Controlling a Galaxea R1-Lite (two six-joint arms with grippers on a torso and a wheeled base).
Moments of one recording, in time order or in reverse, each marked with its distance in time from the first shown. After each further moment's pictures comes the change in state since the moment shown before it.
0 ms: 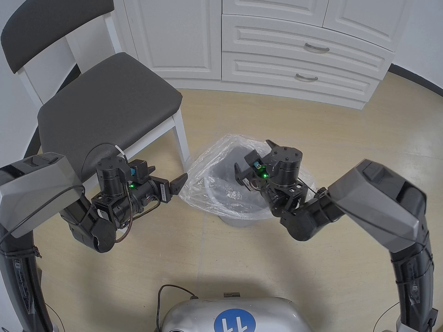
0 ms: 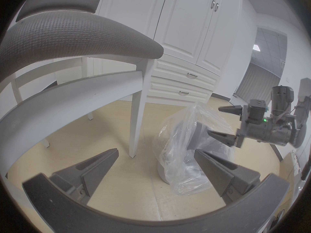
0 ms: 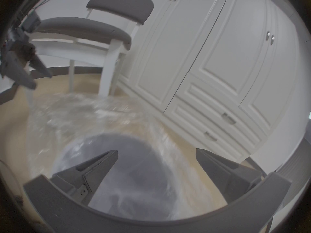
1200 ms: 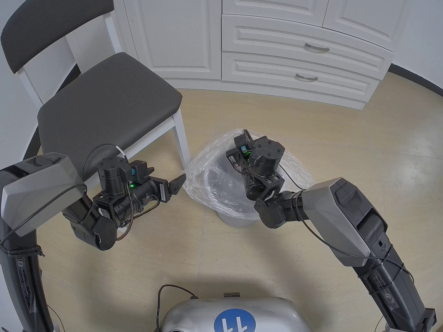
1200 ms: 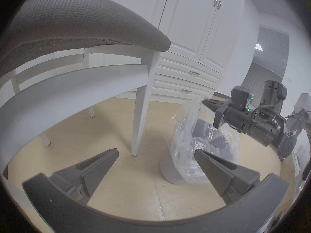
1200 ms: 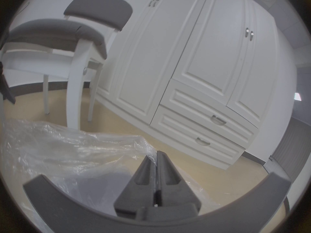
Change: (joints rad) left arm 0.015 0.026 -0.032 0.022 0.000 -0.002; right arm 0.003 0.285 -0.578 0.041 -0.094 0.032
